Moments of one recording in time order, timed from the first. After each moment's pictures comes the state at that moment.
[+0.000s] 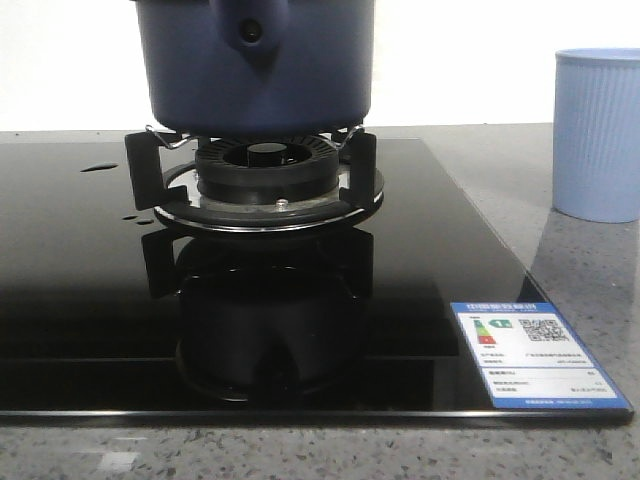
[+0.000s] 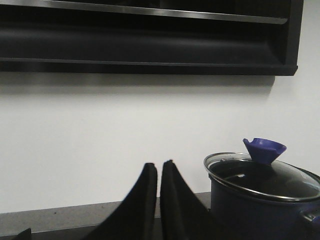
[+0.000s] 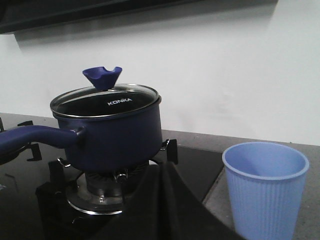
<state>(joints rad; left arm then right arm) -0.28 0.17 -0.38 -1.78 0.00 1.80 -0.01 0.20 -0.20 -1.41 -0.44 1.50</state>
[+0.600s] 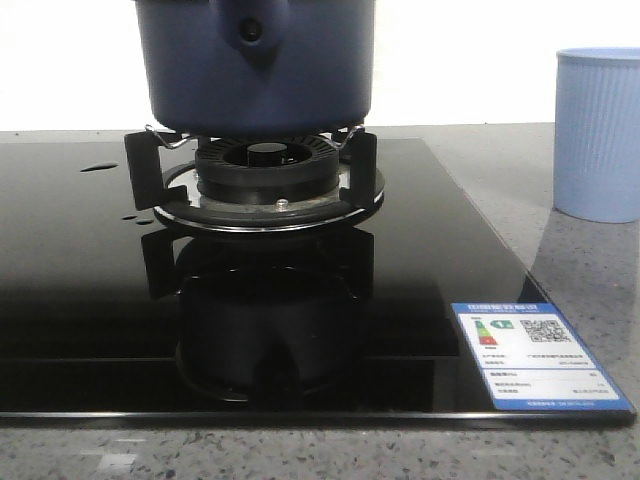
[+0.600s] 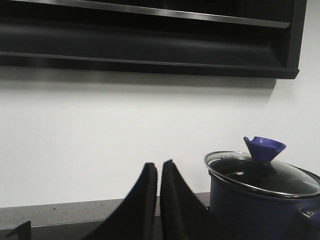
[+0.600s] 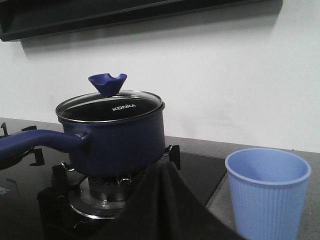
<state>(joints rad) -0.28 0.13 -0.35 -1.81 -0.01 1.80 -0.01 0.17 -0.20 -1.41 -0.44 1.50</state>
